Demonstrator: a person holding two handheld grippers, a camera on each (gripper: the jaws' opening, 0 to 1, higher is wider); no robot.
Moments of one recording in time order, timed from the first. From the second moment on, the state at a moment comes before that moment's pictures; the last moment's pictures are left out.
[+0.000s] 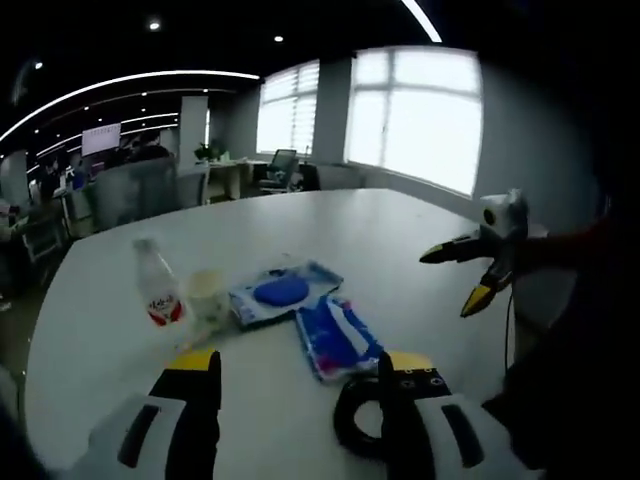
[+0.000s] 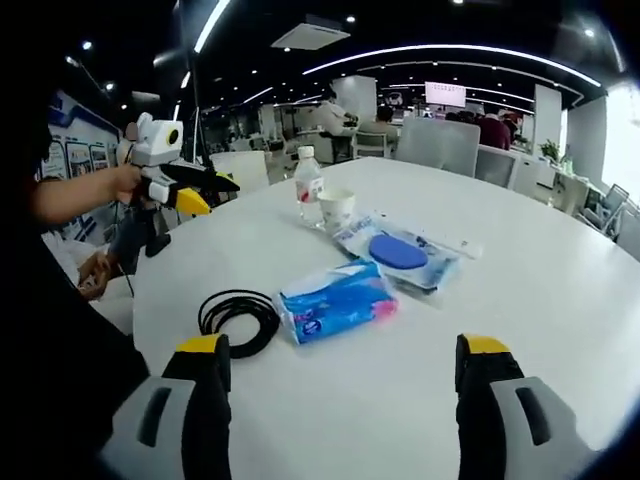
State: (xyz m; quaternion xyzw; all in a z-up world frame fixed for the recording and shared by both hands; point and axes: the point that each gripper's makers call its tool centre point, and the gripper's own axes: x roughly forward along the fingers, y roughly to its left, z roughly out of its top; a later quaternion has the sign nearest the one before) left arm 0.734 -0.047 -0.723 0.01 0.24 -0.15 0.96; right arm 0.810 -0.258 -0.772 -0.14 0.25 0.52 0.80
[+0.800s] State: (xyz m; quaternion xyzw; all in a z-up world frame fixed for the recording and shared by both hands) left arm 0.686 -0.065 -0.721 0.00 0.23 -0.15 0.96; right arm 0.794 -0.175 -0.821 -0.19 0.24 0.58 0.76
